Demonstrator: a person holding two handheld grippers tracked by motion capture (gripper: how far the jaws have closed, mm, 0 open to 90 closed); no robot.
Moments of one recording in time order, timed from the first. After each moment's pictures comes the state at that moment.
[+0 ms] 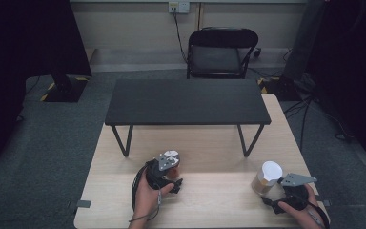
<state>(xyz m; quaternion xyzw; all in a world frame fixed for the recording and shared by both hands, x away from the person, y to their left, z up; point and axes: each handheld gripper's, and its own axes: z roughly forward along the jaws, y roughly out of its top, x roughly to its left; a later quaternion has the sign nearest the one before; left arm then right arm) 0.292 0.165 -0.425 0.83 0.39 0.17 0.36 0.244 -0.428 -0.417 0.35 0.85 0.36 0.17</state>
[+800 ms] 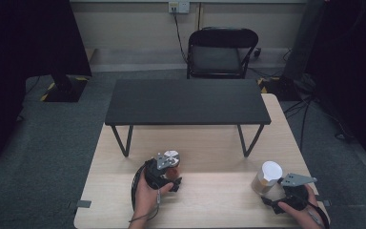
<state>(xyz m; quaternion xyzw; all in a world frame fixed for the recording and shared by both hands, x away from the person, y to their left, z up) 0.291 0.171 -0.424 0.82 0.40 0.17 0.37 0.244 -0.428 -0.418 0.35 0.85 0.36 0.17</state>
